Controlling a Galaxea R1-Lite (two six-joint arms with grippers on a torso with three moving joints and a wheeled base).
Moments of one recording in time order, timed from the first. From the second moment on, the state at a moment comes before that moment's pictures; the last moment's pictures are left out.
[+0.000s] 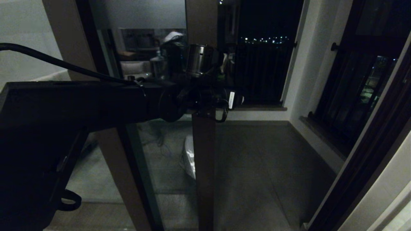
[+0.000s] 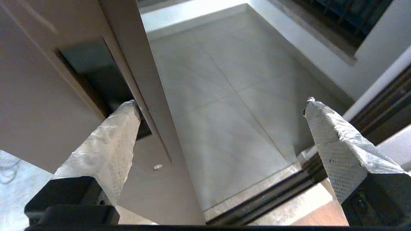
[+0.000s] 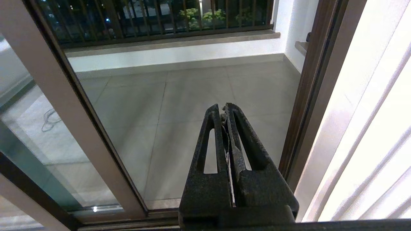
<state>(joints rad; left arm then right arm) -0.72 2.19 -1.97 0.05 0.17 -0.04 0.00 0.00 0.00 0.00 -0.03 0.04</state>
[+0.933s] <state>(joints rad) -0.75 2.23 -1.97 -0.03 0.17 -0.03 0.00 0.00 0.00 0.00 -0.03 0.04</state>
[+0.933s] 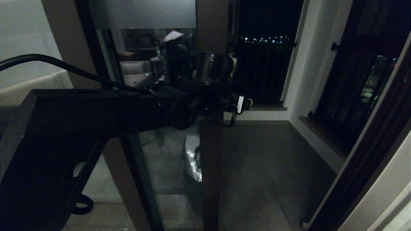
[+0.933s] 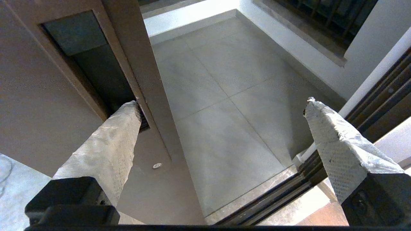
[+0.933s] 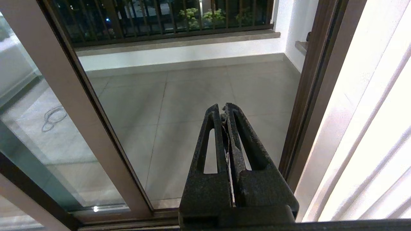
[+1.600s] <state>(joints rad) -0.76 2.26 -1.99 -0.09 0.17 -0.01 0.00 0.00 0.00 0.00 -0.03 0.04</state>
